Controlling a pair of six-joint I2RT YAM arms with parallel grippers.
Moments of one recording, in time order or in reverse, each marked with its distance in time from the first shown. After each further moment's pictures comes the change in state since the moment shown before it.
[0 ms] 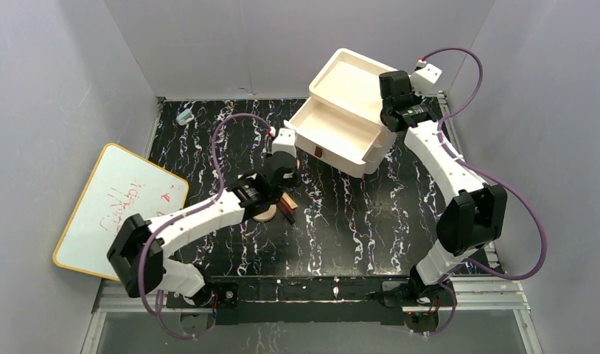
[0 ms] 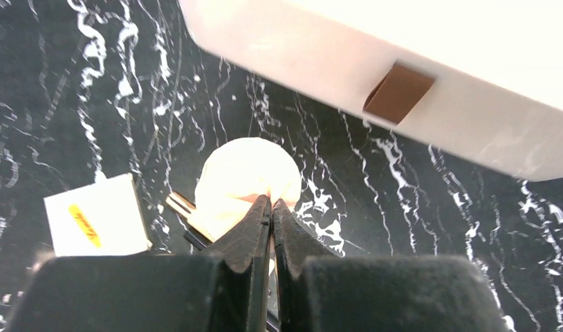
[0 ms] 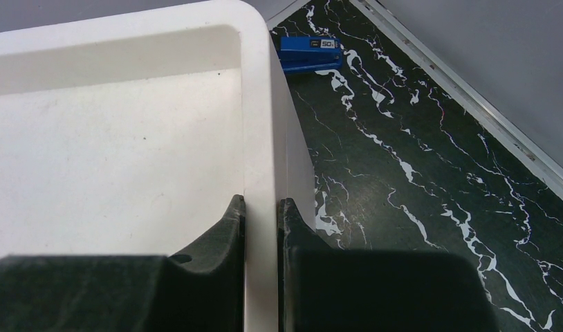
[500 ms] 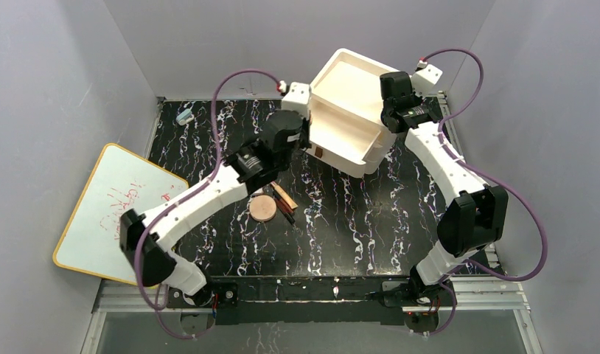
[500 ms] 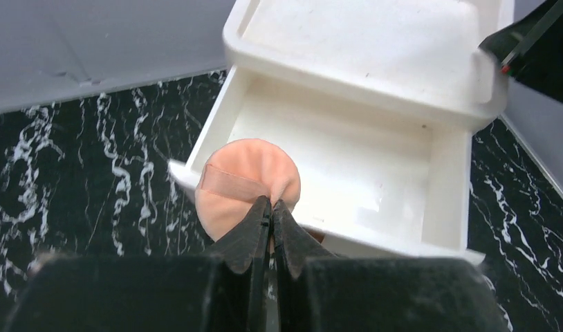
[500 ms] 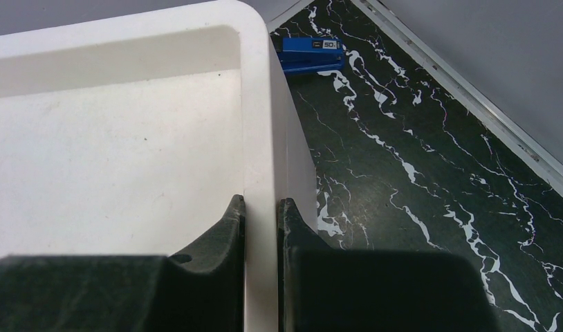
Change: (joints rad) left arm 0.000 0.018 0.419 -0.144 -0.023 0.173; right arm -0.002 -0.009 -0.014 0.016 -0.004 0.000
